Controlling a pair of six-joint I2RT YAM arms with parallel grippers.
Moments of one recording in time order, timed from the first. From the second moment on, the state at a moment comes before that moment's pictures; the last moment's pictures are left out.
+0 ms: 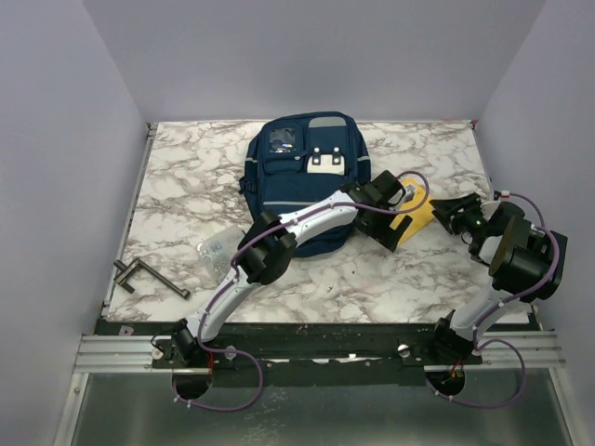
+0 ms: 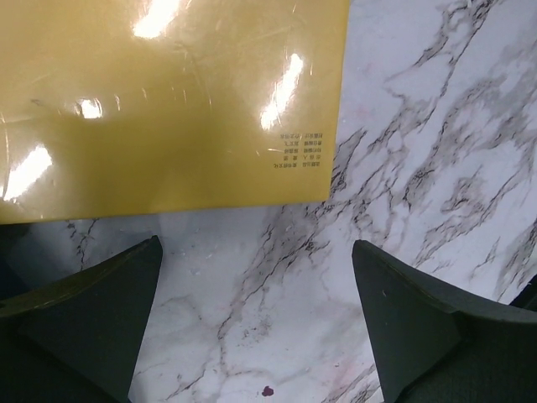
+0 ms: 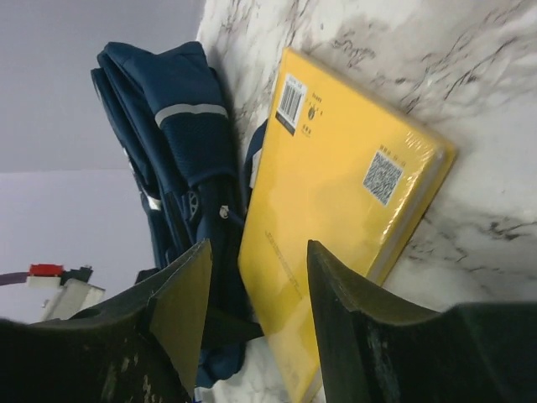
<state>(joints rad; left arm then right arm) -0.94 2.47 2.21 -0.73 0.25 -0.22 -0.52 1.75 0.57 0.75 -0.85 0.87</state>
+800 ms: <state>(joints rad) -0.85 2.44 2.37 -0.41 0.12 -0.21 -0.50 1.66 0.69 0.29 -0.53 0.71</state>
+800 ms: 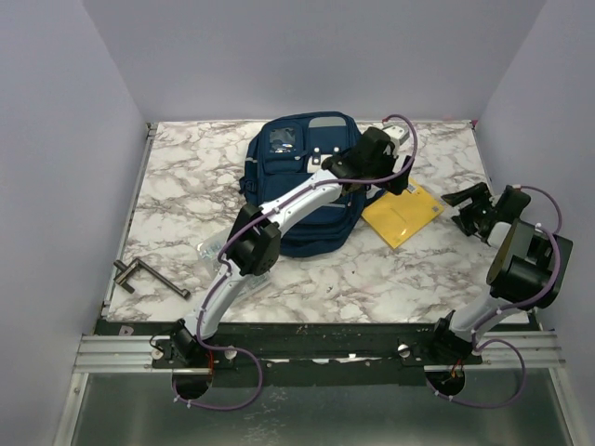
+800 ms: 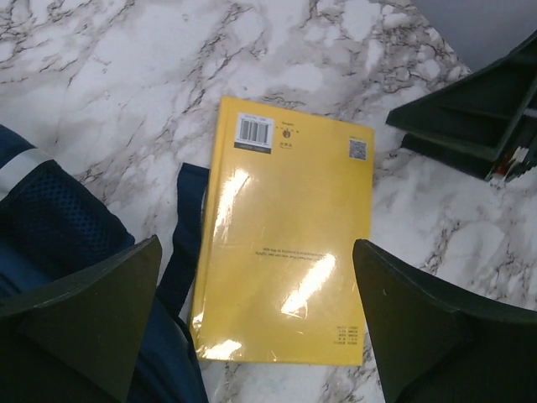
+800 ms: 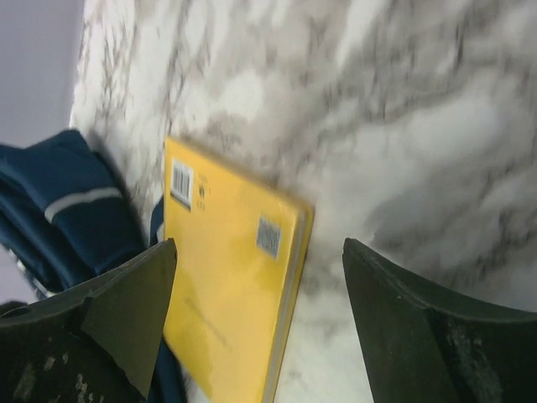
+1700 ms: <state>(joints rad) -0.87 2.32 2.02 -0.54 0.29 -0.34 -0.33 1.72 0.85 0.02 -0.52 0.53</state>
